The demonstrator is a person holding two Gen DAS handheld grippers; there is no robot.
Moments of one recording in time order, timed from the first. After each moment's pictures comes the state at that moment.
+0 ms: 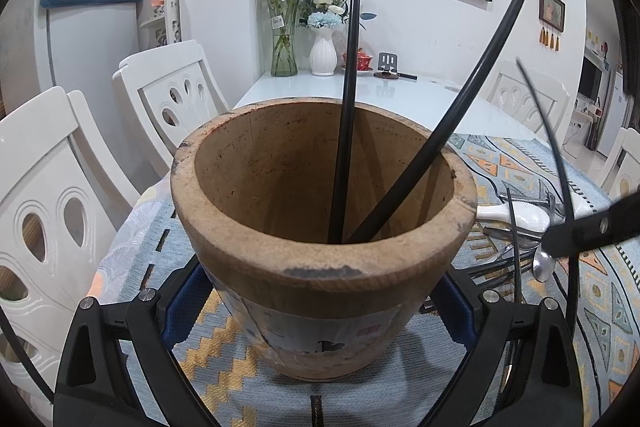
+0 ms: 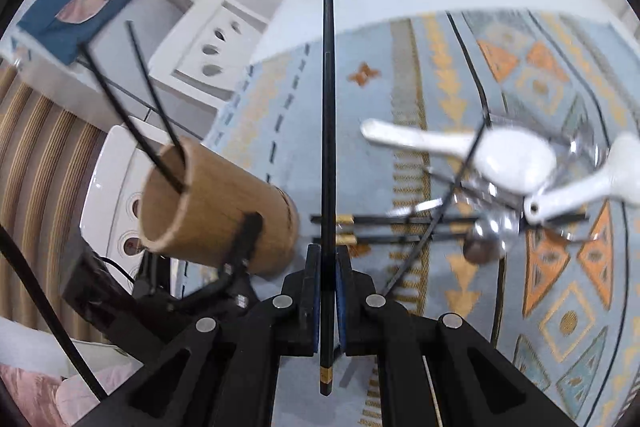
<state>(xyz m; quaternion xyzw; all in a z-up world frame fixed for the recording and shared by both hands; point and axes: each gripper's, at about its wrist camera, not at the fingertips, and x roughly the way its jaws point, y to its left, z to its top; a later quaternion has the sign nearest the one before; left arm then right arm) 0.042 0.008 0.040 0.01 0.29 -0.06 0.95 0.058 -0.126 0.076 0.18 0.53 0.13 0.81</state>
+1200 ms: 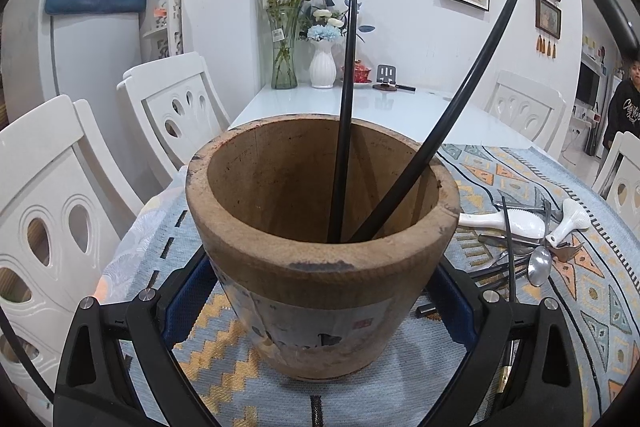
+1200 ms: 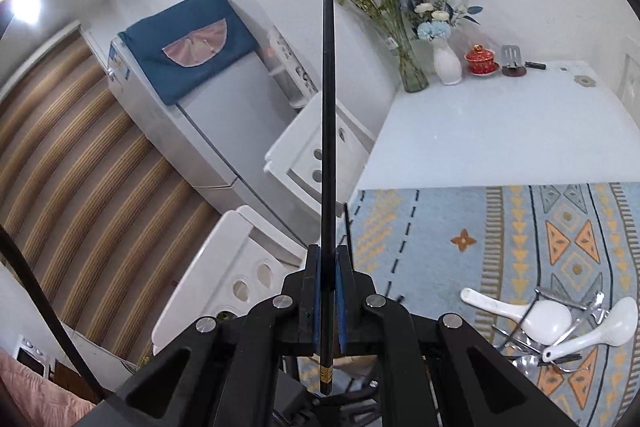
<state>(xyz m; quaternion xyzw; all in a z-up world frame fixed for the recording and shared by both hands) 0.035 0.007 0.048 0.01 0.27 -0.06 0.96 0.070 -0.087 0.237 0.16 0.37 0.24 0.88</state>
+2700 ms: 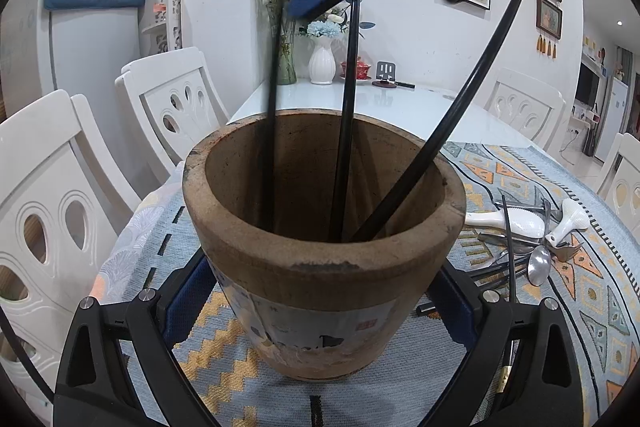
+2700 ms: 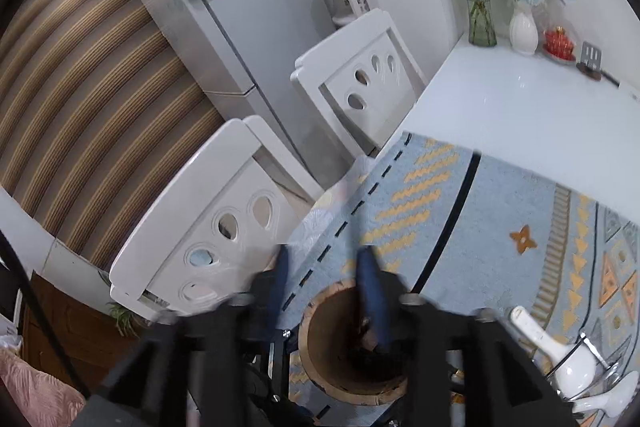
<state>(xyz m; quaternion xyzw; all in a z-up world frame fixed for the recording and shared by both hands) 0.036 0.007 0.042 0.01 0.28 -0.06 0.96 0.128 0.014 0.169 0.03 0.44 0.31 0.84</state>
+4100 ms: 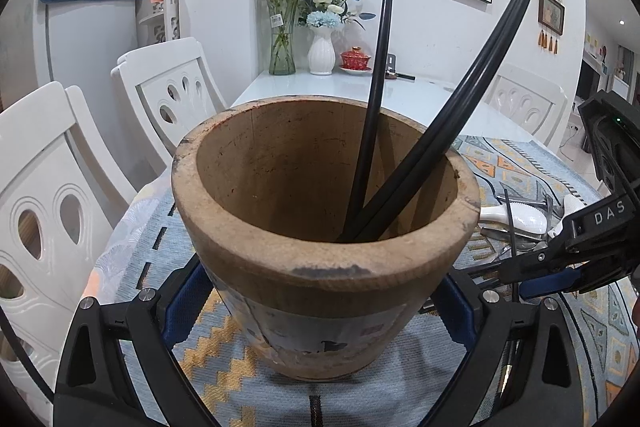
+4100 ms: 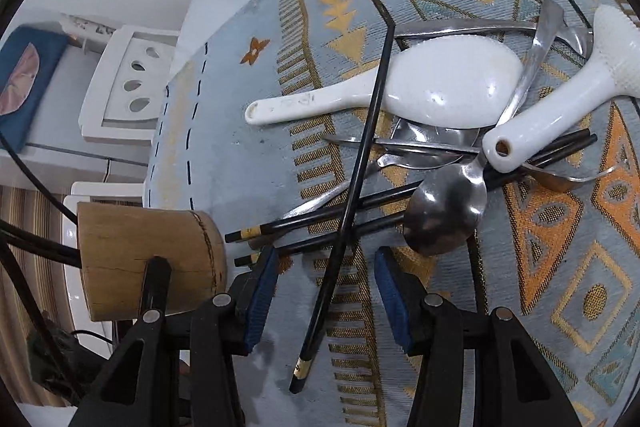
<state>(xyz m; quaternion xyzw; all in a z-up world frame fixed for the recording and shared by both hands) 0.043 0.009 0.038 0.01 0.30 -0.07 0.95 0.078 -0.176 -0.002 0.30 0.59 0.05 0.75</state>
